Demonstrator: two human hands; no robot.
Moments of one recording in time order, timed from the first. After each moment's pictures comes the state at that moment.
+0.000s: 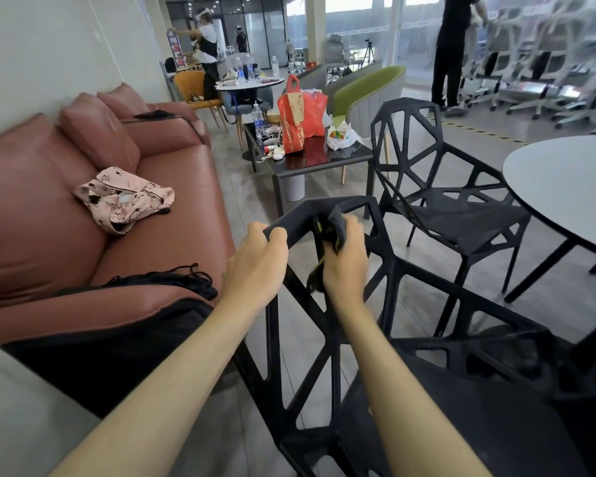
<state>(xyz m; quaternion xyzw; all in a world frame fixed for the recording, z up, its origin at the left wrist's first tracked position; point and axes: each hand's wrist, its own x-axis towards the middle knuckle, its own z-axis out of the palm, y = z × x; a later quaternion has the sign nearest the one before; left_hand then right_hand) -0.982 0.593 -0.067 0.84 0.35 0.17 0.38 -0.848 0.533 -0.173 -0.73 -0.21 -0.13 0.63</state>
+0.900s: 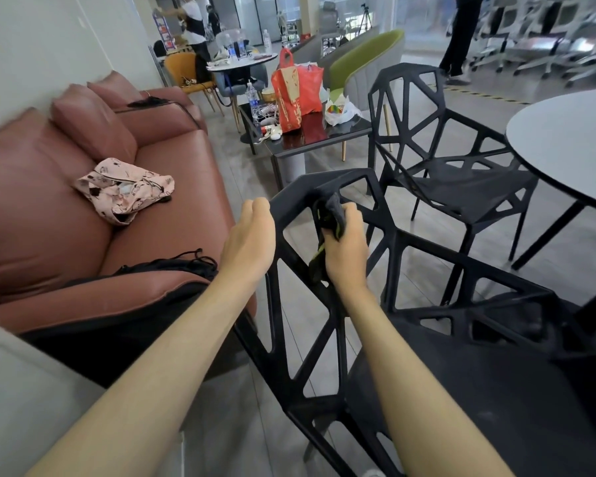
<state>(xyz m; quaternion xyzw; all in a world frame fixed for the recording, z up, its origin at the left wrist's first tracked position) -0.976 0.598 -0.071 0.80 0.35 0.18 0.45 -0.855 0.527 -0.188 -0.75 -0.21 -0.11 0.62</state>
